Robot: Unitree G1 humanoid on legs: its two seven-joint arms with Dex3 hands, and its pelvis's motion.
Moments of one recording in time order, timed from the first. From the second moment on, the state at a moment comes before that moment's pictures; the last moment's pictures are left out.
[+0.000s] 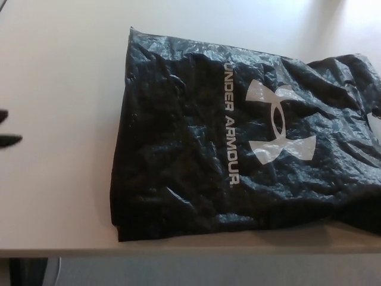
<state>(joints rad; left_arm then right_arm) 0.13 0.44 0.33 -0.17 -0.21 -0.66 -0.13 0.14 -0.45 -0.26 -0.20 -0.08 -0.65 -0.01</state>
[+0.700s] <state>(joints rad) -0.46 0.41 0.30 0.54 -0.14 -0.59 -0.02 -0.39 -0.44 -0.23 0.37 -0.09 -0.41 -0.02</state>
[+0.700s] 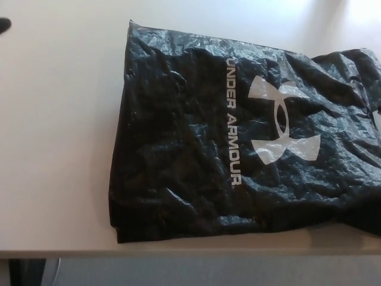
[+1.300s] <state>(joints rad) -0.47 0.23 0.21 1.07 -0.05 -0.53 0.21 -0.44 -0.26 -0.02 0.91 -0.17 -0.40 -0.16</state>
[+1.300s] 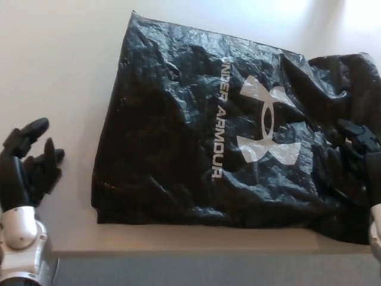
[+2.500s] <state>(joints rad) -0.43 -0.01 -0.01 0.83 0.03 -0.52 0.20 -0.42 -0.07 0.08 0.77 -0.16 -0.42 -0.15</state>
